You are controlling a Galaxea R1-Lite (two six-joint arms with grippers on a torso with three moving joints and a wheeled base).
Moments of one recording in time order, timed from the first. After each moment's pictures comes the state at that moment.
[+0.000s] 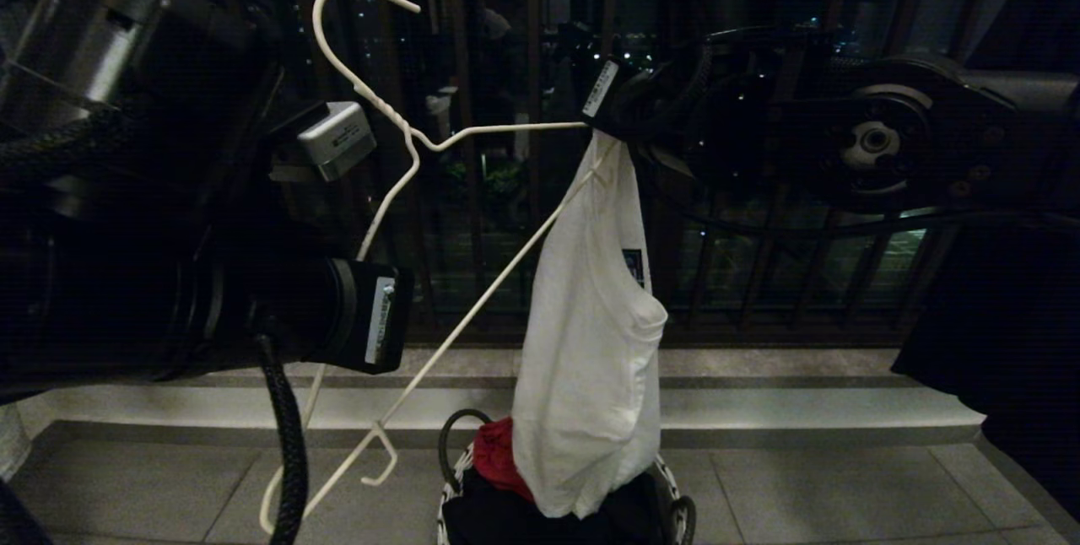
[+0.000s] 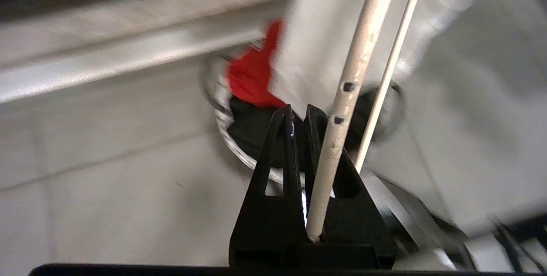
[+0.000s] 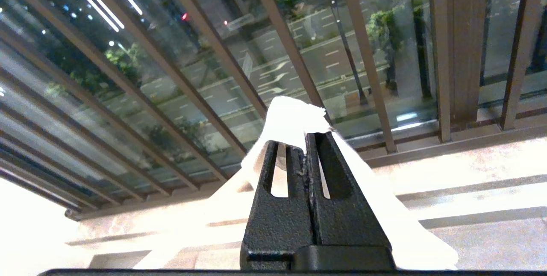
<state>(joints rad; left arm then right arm) -0.78 1.41 -1.32 0.50 0.32 -0.32 0.71 2.00 -1.94 0.05 -0.63 0.54</state>
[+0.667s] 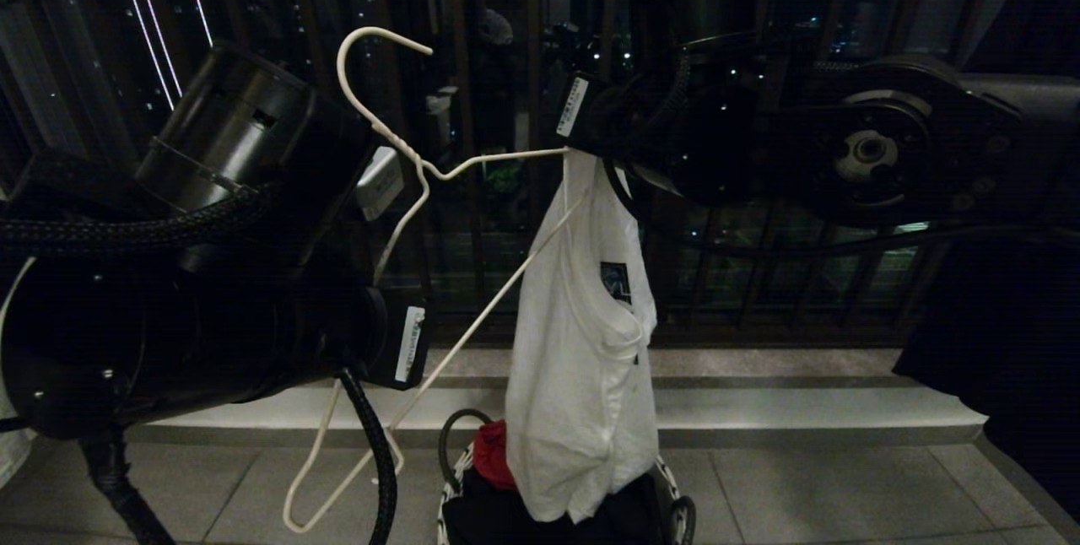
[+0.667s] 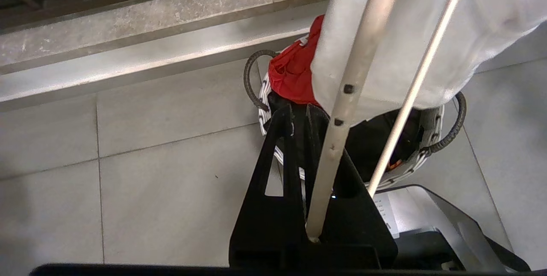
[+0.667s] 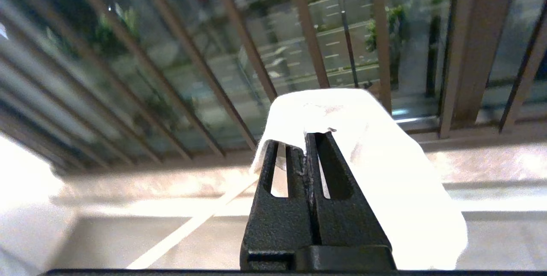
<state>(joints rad) -0.81 1.47 -1.28 0.48 0.47 -0.32 0.77 2.00 -1.94 0.08 -0.61 0.46</state>
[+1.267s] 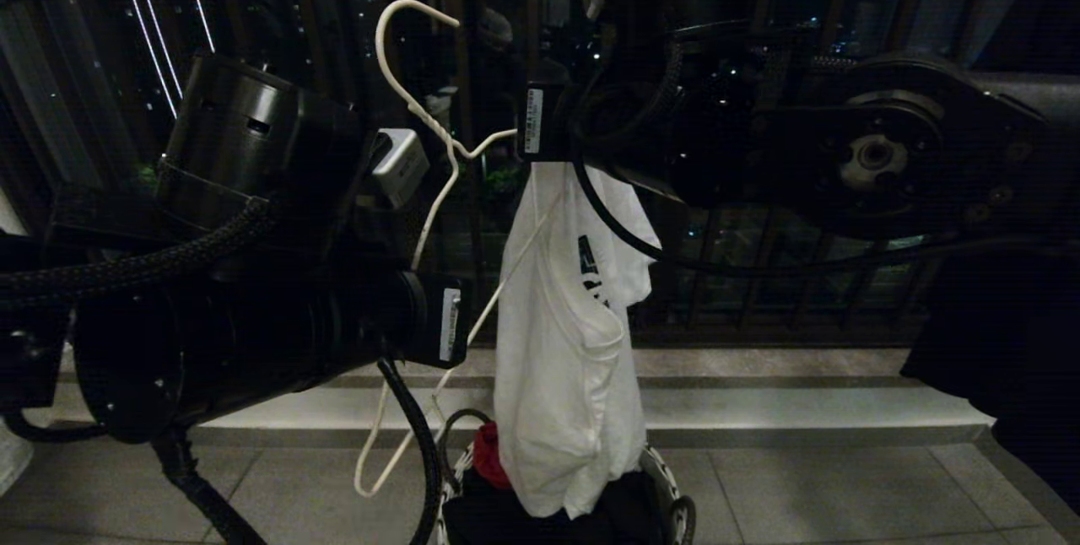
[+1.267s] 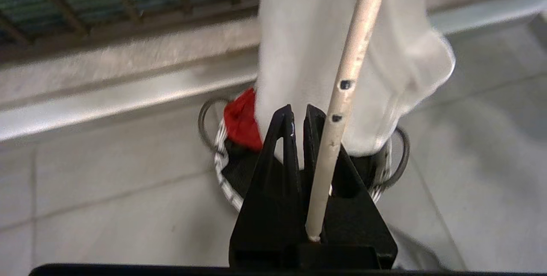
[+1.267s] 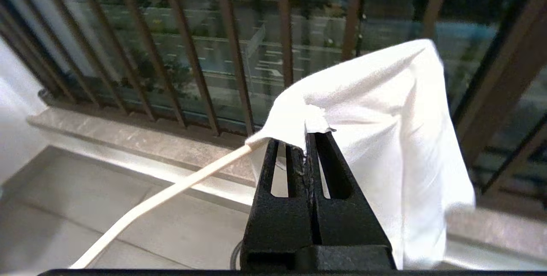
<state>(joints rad) -0.81 1.47 -1.17 0.16 0.39 -0.29 0.83 1.99 -1.95 0.04 -0.49 0.16</state>
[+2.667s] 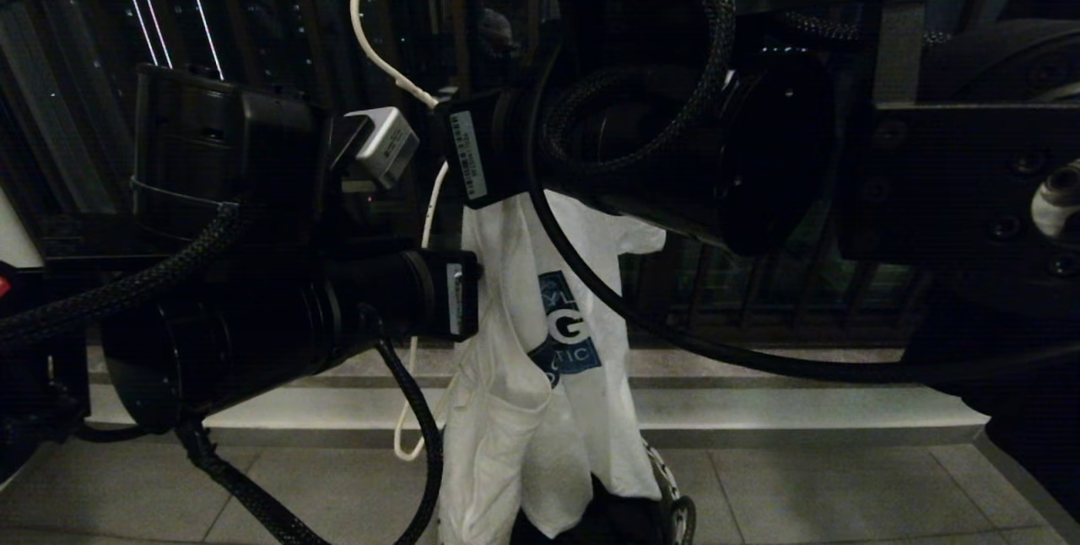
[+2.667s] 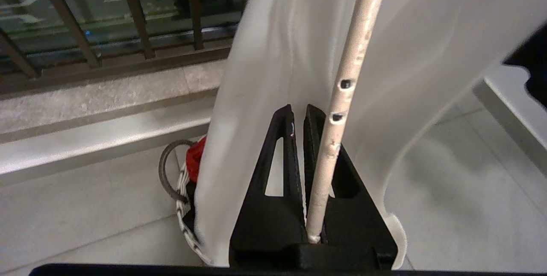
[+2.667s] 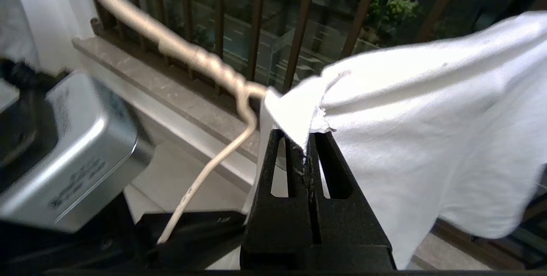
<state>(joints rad) -0.76 1.46 -1.06 -0.12 0.27 -0.28 1.00 1.90 -1.86 0.05 -0.45 -0.05</state>
